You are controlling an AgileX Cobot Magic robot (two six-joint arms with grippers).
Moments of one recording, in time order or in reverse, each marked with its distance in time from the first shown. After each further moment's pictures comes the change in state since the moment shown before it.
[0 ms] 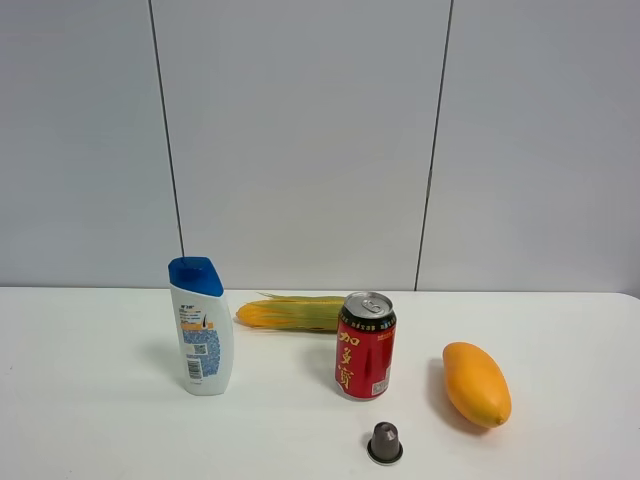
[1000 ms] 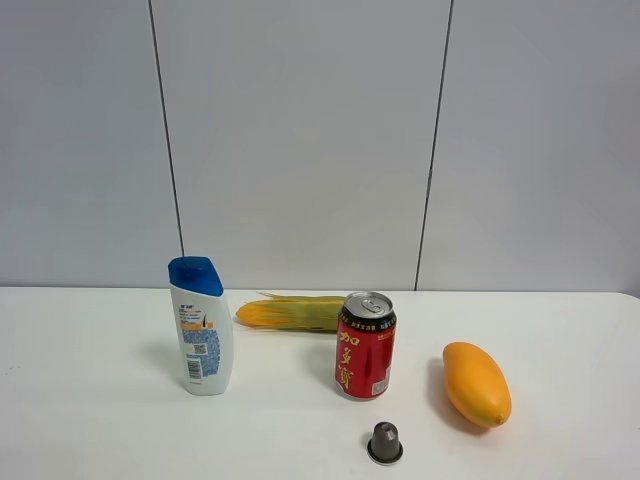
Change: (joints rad) left arm -0.007 0.811 -0.529 -0.005 -0.125 0.012; right arm 0.000 0.000 0.000 0.000 0.000 0.000
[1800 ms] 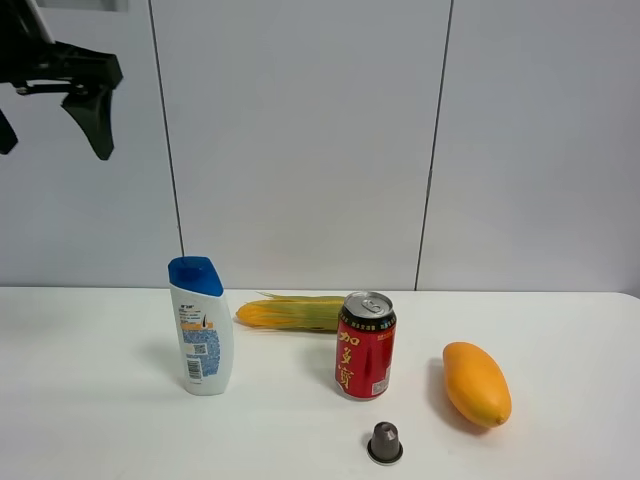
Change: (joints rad) left arm -0.308 0.316 -0.278 0.010 0.013 -0.120; right arm 0.000 0.000 0.000 0.000 0.000 0.000
